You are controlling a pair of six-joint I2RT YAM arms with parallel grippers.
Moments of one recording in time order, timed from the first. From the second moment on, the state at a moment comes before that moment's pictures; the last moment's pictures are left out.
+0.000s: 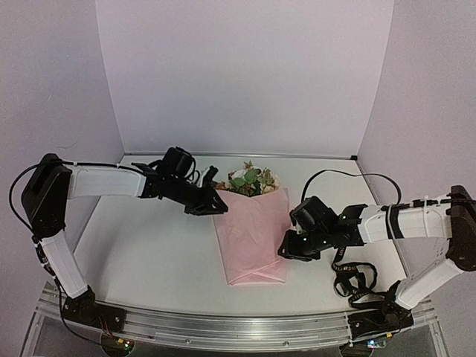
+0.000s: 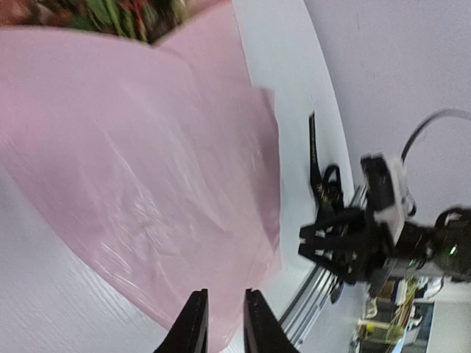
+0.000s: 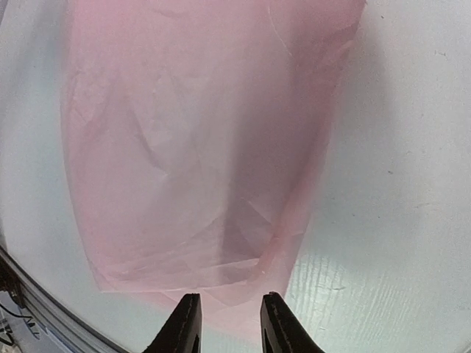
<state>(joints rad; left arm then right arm) -0.68 1.76 1.20 -0.19 0.59 -0.63 0.91 1.47 0.80 -0.34 0.01 0.88</state>
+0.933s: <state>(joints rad) -1.00 1.82 0.91 -0.04 0.59 -0.75 0.94 1.64 0.88 -0.36 0.02 0.84</state>
